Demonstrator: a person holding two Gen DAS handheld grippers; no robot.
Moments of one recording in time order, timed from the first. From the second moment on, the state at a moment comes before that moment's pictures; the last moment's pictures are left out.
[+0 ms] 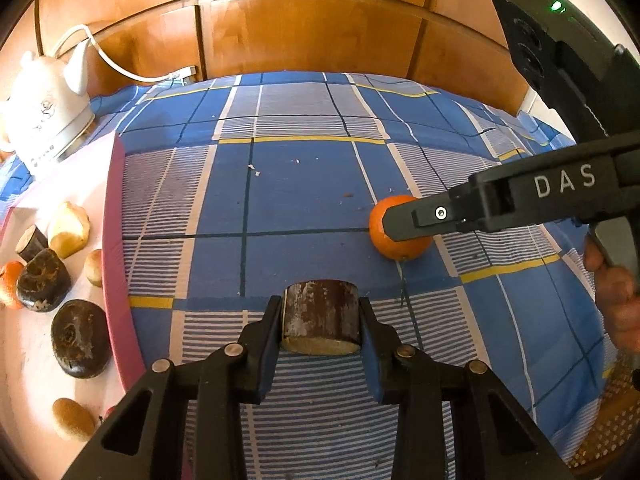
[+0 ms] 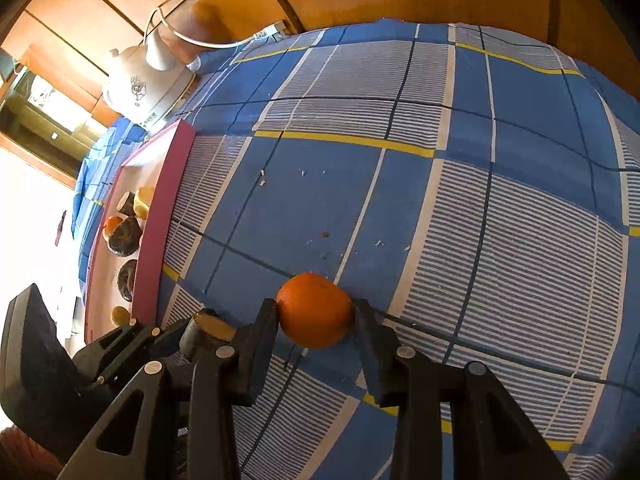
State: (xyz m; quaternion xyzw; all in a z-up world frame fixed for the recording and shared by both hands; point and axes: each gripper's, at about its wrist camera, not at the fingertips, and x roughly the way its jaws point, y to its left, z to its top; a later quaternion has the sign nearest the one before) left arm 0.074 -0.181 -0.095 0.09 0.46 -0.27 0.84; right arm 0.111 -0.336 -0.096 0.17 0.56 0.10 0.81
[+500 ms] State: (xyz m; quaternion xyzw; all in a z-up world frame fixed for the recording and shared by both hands) left arm 0.058 -0.169 -0.074 0.08 0.43 -0.26 0.86; right arm 0.110 -0.336 -0.096 0.17 0.56 0.10 0.81
